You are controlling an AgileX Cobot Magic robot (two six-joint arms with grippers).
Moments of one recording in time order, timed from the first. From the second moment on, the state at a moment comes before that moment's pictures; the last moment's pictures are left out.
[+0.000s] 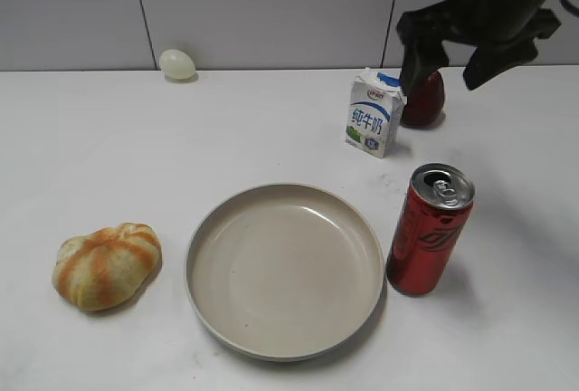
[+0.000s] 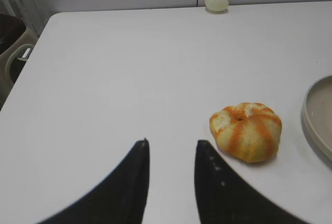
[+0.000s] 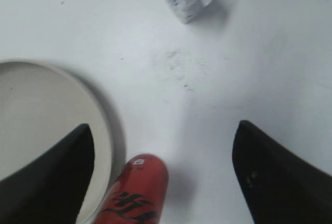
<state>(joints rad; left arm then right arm) -0.07 -0.01 -0.50 -0.05 1.04 0.08 0.31 1.80 -1.52 0.09 1.03 0.09</state>
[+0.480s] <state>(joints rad) -0.07 -0.01 -0.50 -0.05 1.04 0.08 0.06 1.91 -1.77 -0.03 1.21 0.08</state>
